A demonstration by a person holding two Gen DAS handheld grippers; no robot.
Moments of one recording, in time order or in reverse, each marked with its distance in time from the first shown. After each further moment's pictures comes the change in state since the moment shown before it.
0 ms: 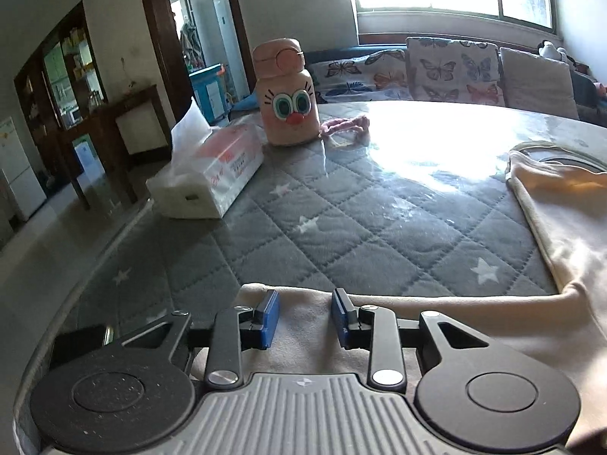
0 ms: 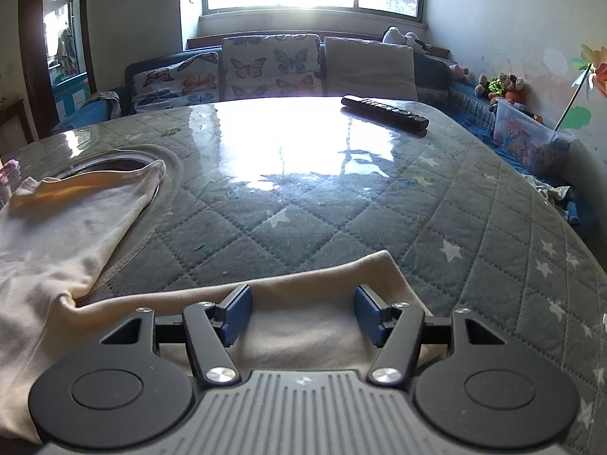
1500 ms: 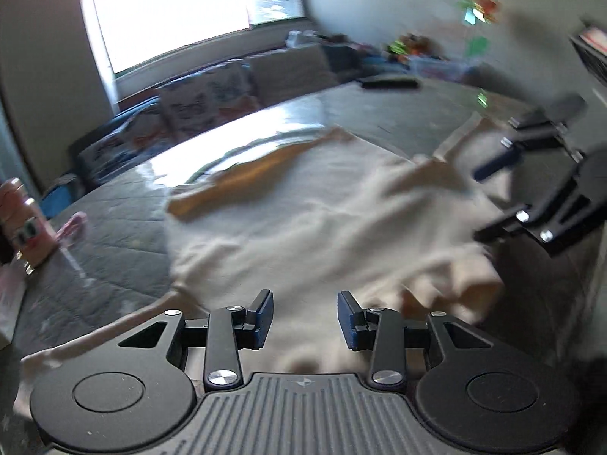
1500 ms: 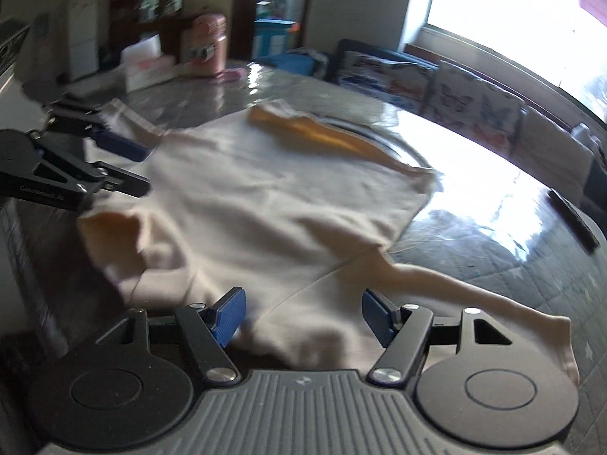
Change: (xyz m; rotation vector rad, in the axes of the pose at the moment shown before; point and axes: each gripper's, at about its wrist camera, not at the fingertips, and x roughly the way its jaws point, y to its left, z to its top) left arm -0.114 -0.158 -0.048 0.531 -0.141 -0.575; right arm -0.079 0.141 -0.043 -0.565 0.004 0.400
